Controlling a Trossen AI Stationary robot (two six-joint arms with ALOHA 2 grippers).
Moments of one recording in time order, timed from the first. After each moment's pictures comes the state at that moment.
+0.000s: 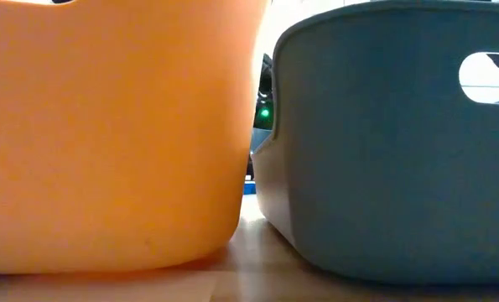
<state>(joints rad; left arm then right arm) 0.75 1.14 0.96 -0.44 0.21 0.47 -0.38 2.10 1.47 -0.14 0.05 0.09</state>
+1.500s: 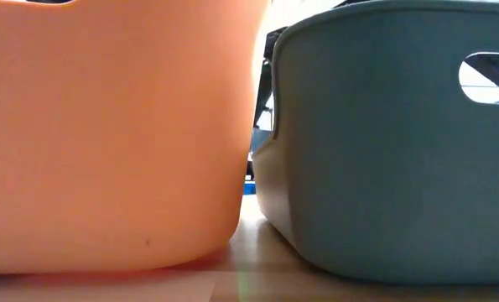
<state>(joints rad) 0.48 1.00 0.74 -0.33 0.12 0.18 -0.34 2.28 1.96 -0.67 0.03 0.20</state>
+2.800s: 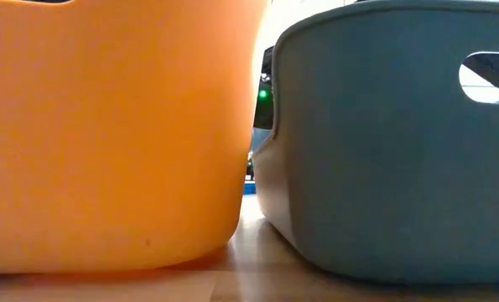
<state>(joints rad) 0.23 0.90 0.66 -0.27 0.01 0.06 -0.35 2.31 1.88 -0.77 0.31 1.25</state>
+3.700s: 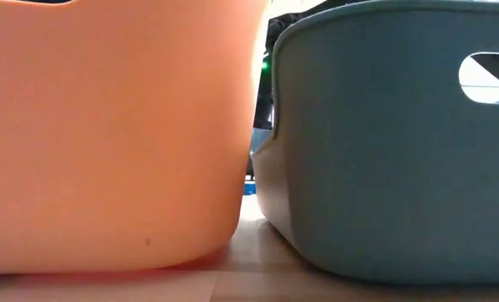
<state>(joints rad) 0.23 0.81 0.66 -0.28 -0.03 0.10 -0.28 2.25 1.91 -0.84 0.09 0.43</state>
